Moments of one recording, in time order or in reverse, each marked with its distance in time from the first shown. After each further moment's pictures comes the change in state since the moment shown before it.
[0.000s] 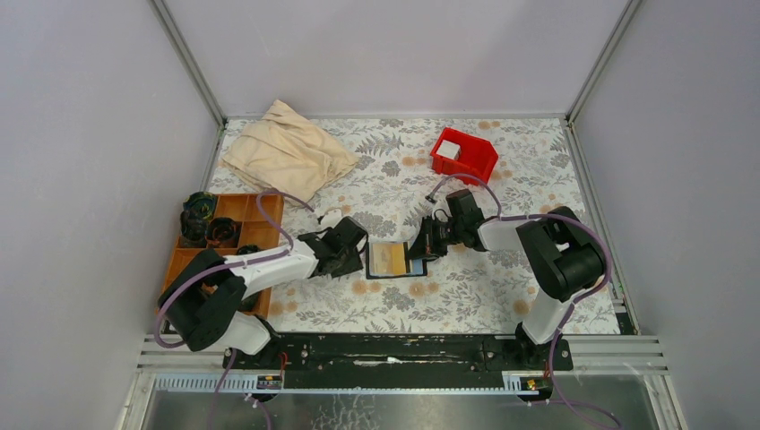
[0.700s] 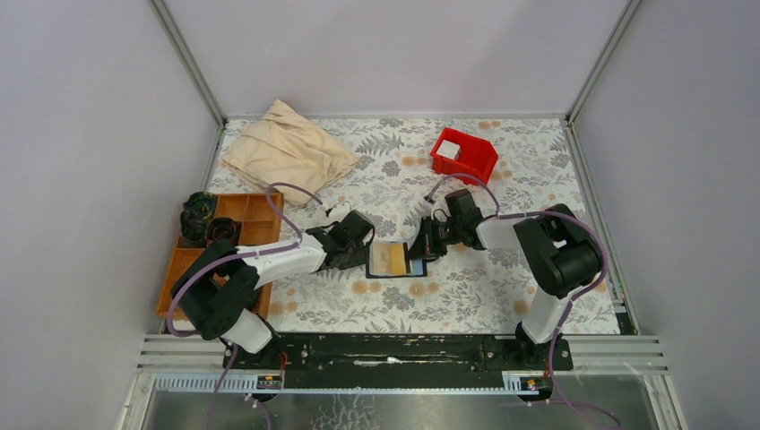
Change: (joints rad) left arm 0.000 0.102 0.058 0.055 0.005 0.059; right arm 0.000 0.027 0.013 -0.007 -0.005 -0.030
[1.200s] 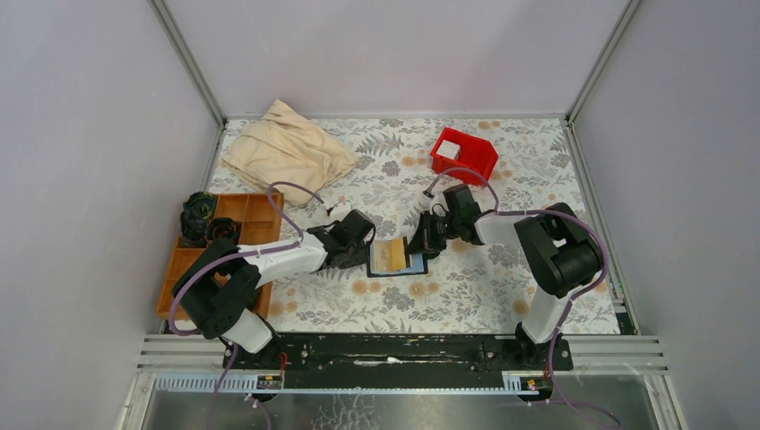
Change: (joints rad) left arm 0.000 0.014 0.010 0.011 0.001 0.011; right arm 0.000 0.003 0.049 -0.047 0.054 -0.026
